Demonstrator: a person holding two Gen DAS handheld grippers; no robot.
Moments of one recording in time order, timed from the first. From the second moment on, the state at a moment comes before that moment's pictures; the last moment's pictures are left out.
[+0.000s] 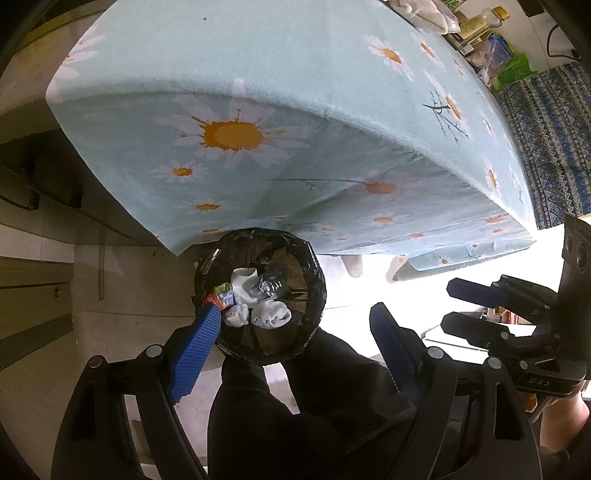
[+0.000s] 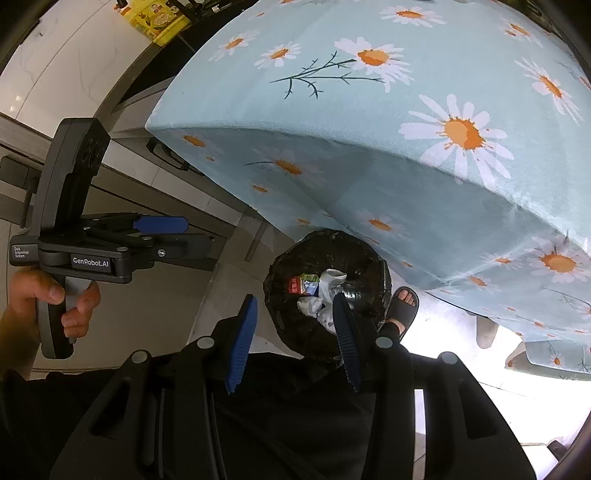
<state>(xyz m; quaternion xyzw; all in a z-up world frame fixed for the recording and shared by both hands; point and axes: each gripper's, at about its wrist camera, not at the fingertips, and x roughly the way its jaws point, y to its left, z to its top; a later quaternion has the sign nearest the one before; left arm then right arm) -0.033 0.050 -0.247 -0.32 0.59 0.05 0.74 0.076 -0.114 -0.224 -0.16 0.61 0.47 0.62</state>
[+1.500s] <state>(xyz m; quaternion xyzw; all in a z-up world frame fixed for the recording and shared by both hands) 0.022 0.047 -0.117 -0.27 0.47 0.05 0.84 0.192 -0.129 -0.102 -0.14 0.47 0.47 0.73</state>
